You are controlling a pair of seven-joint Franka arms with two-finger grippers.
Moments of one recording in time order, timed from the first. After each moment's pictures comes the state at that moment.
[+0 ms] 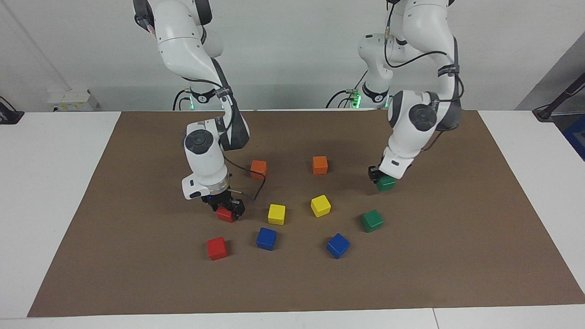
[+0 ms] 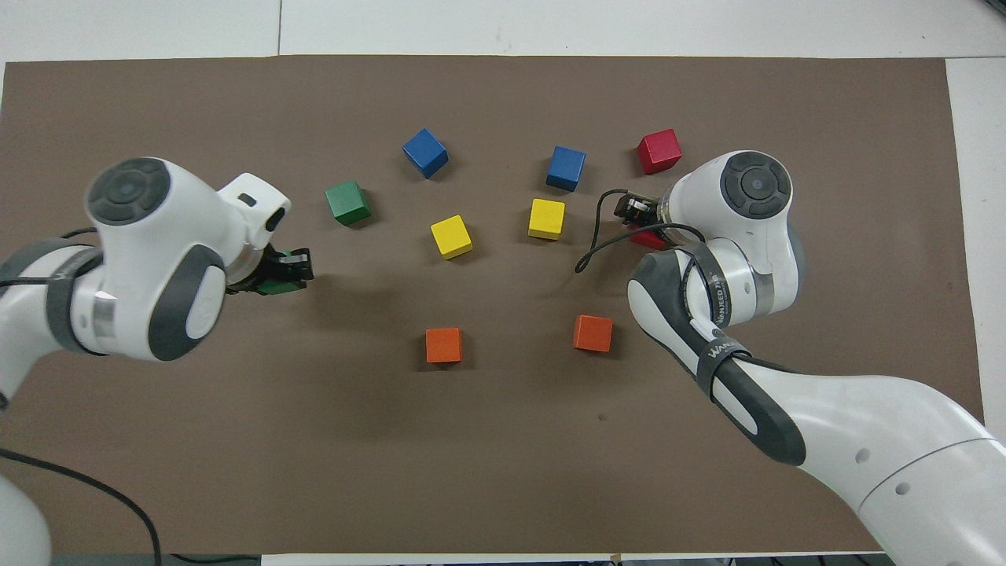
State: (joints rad) left arm -0.09 0.14 -0.10 -2.02 0.01 2.06 -0.28; right arm 0.25 0.43 0.00 -1.89 0.00 2.42 0.69
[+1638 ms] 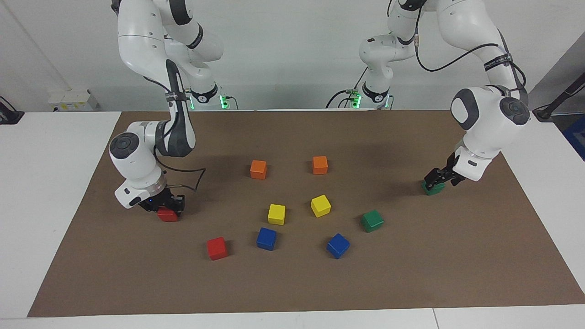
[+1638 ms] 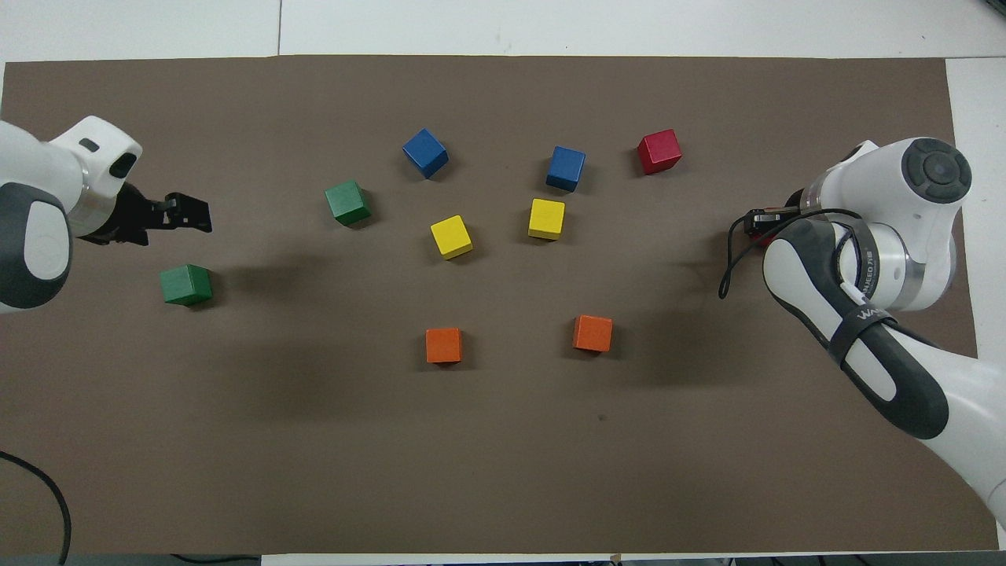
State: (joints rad) left arm 0.06 0.25 -0.13 -1.75 -0.02 2.02 -0.22; right arm -0.03 0.39 -0.01 -1.94 0.00 2.39 -0.02
